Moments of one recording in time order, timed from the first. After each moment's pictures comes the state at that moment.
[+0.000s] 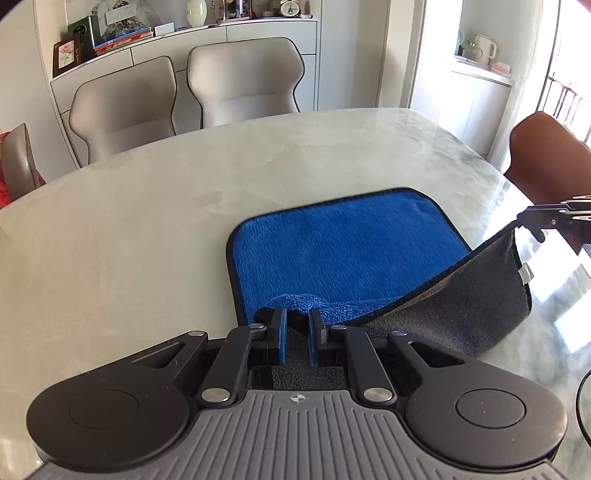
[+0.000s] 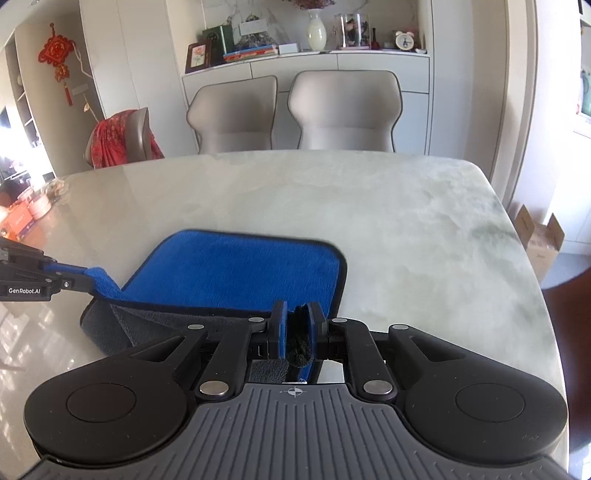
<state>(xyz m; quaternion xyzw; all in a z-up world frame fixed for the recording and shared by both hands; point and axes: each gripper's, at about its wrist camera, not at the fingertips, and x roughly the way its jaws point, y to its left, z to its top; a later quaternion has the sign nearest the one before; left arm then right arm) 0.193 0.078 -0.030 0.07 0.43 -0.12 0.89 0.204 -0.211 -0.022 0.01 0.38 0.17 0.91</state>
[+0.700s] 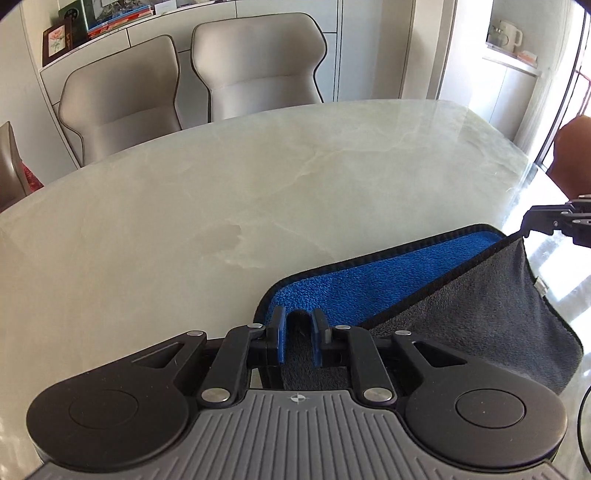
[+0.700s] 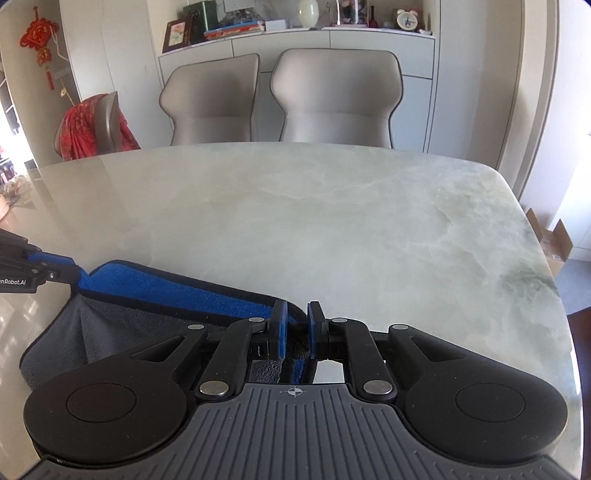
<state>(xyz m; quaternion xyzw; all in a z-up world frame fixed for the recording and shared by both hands) 0.314 0.080 -0.058 0.09 0.46 -0.10 0.88 0.320 -0.198 -0.071 -0.01 0.41 0.15 0.90</state>
